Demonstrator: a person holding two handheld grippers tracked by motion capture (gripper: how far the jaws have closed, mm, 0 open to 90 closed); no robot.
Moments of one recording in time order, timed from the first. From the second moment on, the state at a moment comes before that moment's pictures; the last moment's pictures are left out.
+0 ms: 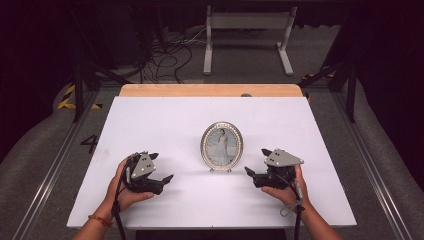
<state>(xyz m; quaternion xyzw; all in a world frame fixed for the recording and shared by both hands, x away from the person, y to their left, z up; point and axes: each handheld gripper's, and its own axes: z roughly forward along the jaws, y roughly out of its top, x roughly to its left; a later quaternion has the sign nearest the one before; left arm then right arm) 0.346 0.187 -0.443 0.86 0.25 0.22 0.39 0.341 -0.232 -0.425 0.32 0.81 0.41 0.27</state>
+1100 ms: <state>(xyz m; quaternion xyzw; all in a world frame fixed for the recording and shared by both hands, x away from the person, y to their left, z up) 0.322 0.240 -0.462 0.84 0.30 0.23 0.38 0.312 -0.285 -0.438 0.34 0.80 0.39 0.30</state>
